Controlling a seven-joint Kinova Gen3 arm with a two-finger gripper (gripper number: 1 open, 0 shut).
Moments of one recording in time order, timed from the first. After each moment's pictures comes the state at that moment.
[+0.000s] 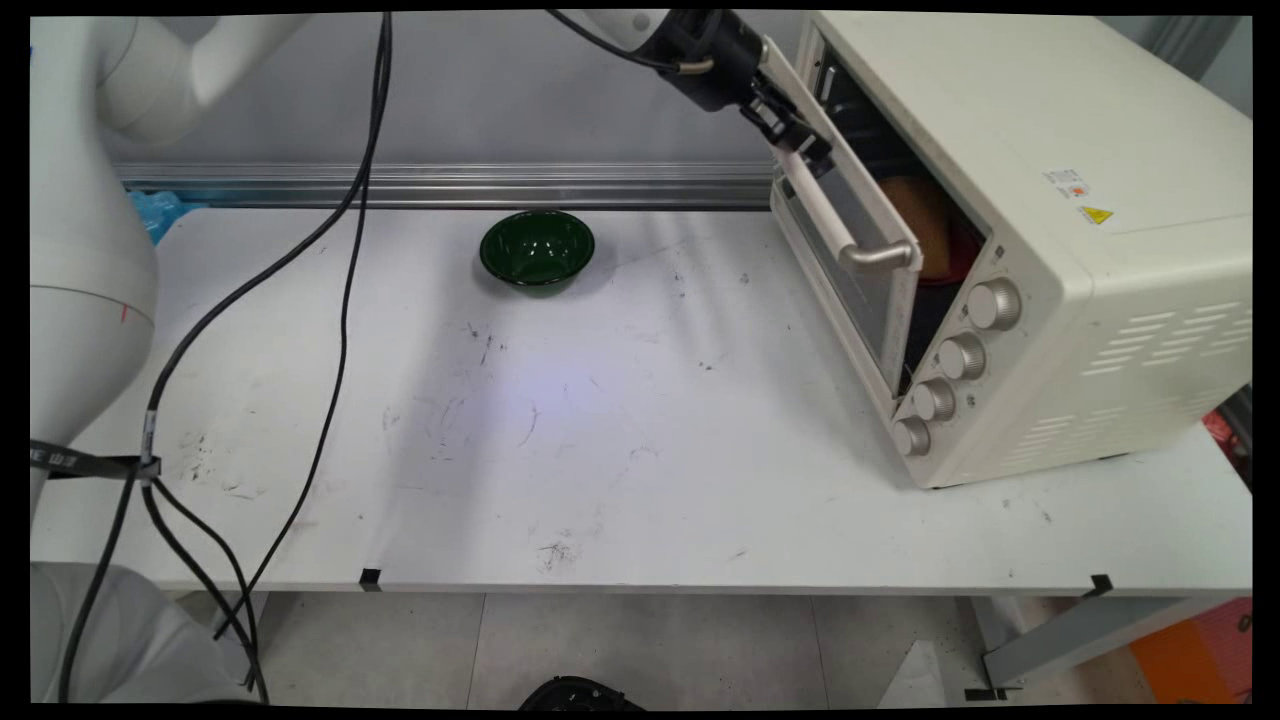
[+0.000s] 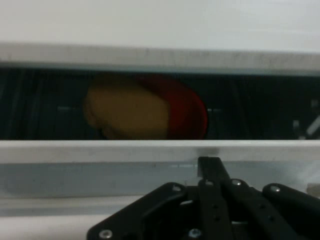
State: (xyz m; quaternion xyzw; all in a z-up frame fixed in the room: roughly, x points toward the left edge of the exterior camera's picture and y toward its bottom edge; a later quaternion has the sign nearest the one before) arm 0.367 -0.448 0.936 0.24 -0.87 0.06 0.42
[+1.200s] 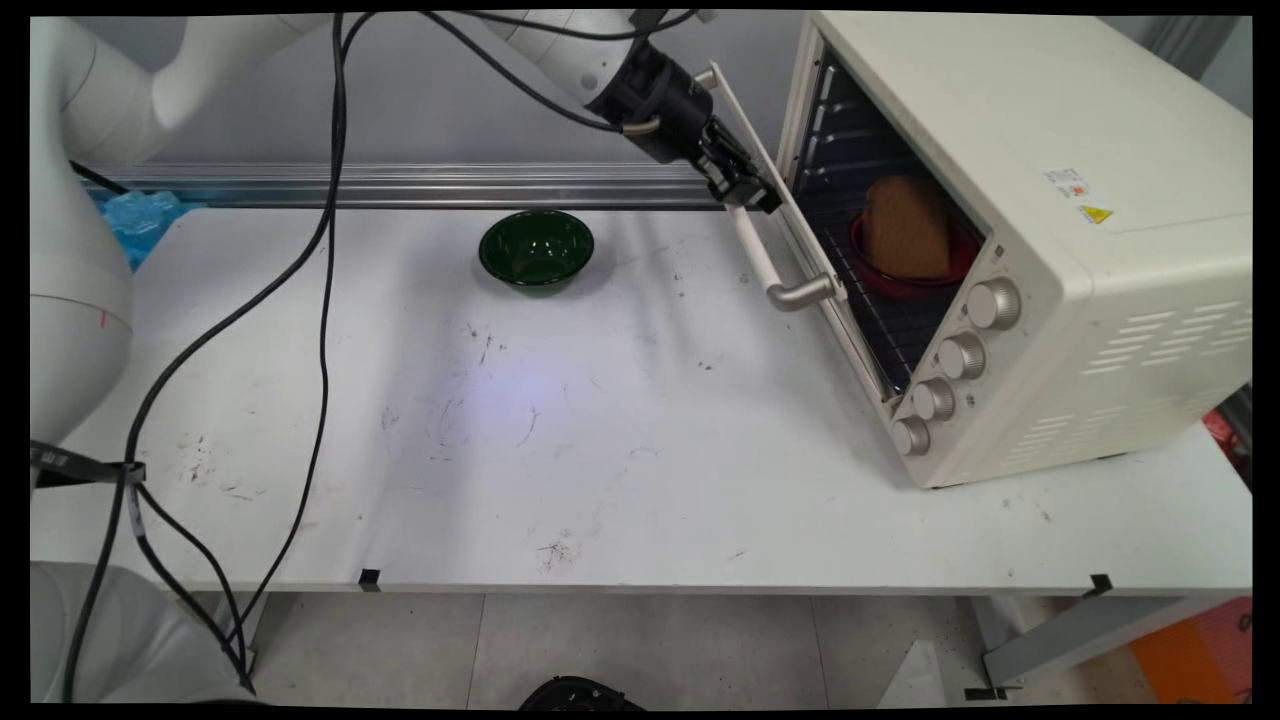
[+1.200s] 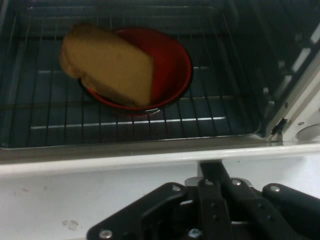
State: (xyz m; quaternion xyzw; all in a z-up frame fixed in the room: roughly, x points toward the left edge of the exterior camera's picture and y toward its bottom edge) arm 0.395 -0.414 0.904 0.22 -0.88 0.06 0.41
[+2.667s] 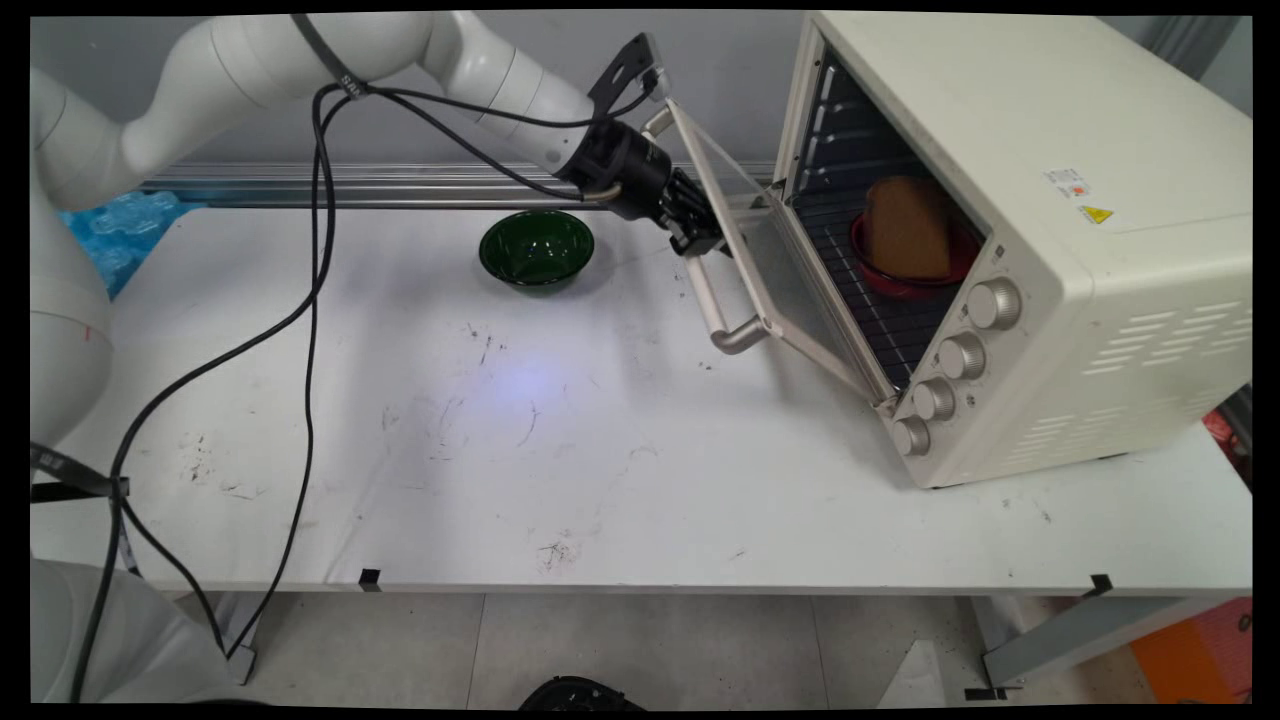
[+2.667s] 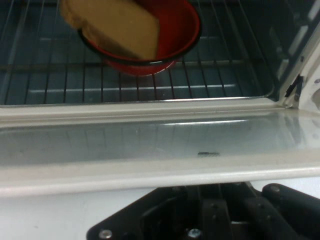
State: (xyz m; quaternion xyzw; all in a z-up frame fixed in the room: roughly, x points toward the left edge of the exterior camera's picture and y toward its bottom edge) arm 0.425 -0.392 0.843 0.22 -0.88 0.07 0.42
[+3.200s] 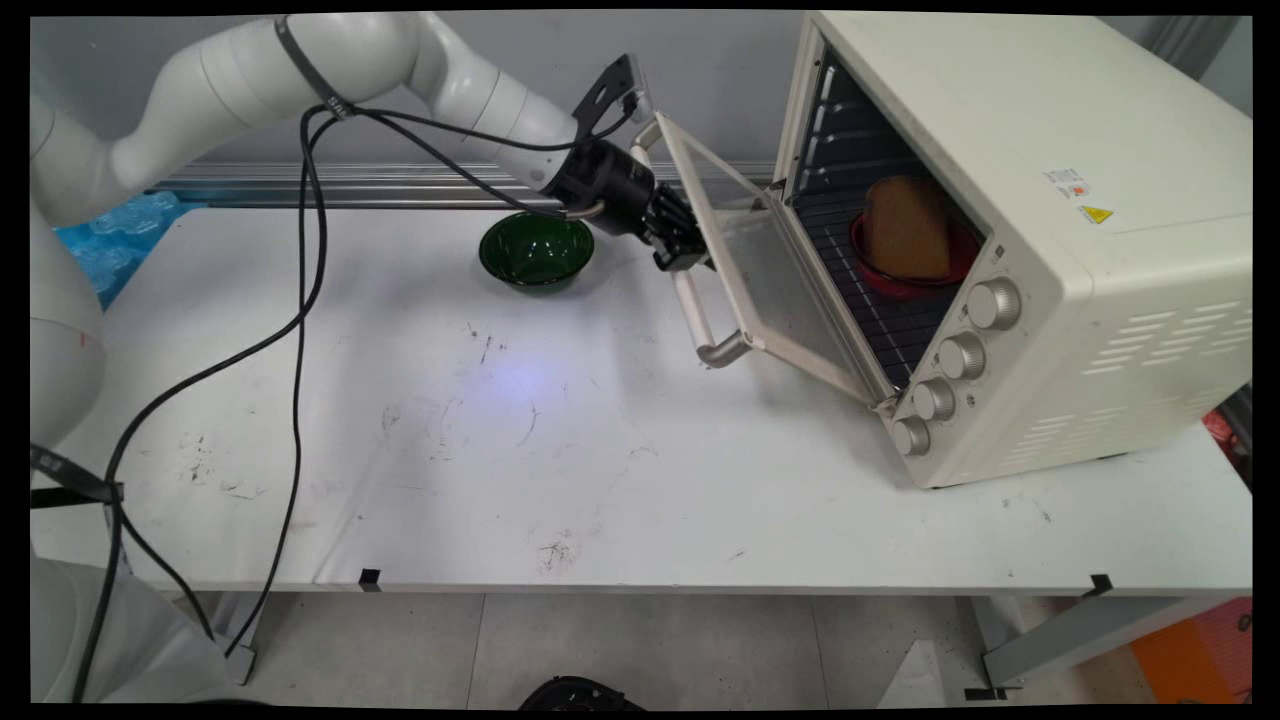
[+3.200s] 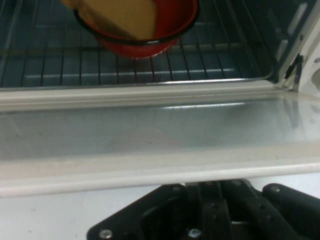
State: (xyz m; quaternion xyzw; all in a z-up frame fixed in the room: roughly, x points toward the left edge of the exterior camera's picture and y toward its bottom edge) arm 0.439 -0.385 0.826 0.21 -0.88 0.07 0.42
